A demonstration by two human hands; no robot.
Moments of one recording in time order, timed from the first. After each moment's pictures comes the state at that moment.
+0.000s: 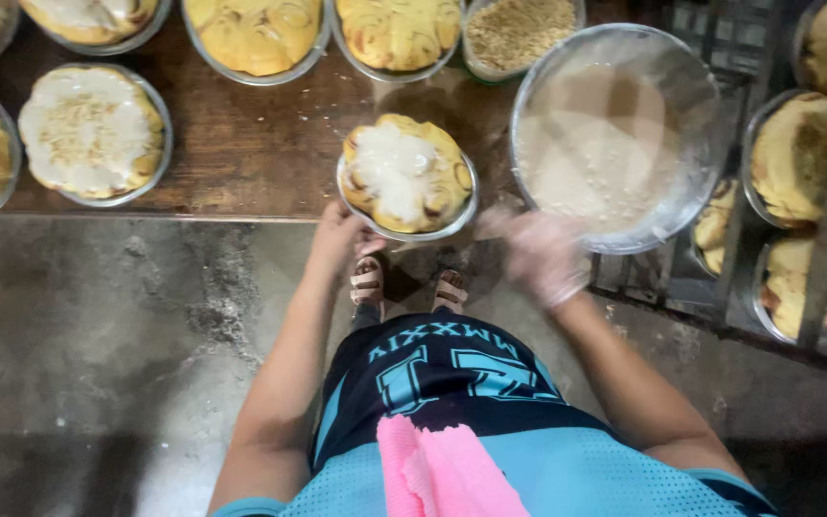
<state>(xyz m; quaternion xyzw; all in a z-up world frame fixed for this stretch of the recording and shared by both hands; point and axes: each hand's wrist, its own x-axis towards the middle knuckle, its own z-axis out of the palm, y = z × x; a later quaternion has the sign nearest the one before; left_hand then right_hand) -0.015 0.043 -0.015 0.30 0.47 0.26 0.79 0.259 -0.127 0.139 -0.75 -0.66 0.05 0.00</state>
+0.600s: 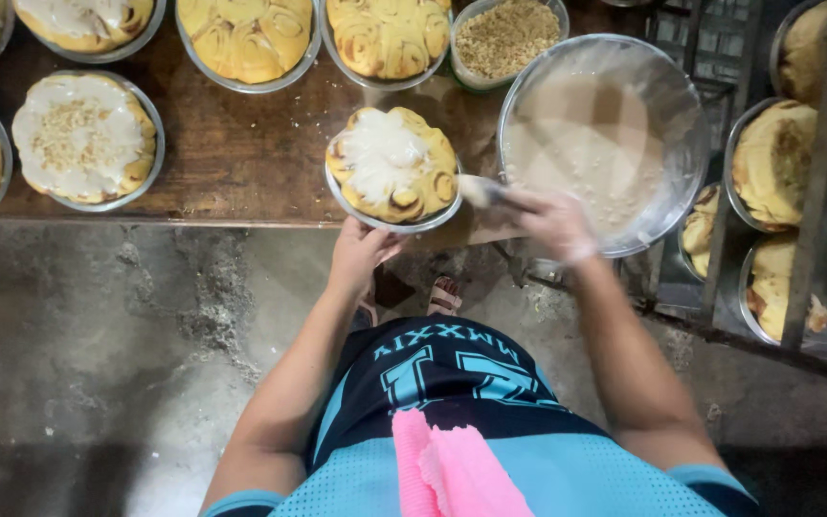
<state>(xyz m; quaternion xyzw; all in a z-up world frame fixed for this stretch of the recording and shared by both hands) 0.018 0.004 -0.002 0.31 0.42 0.29 0.80 0.313 -0.104 0.120 -0.79 -0.53 0.24 0.18</state>
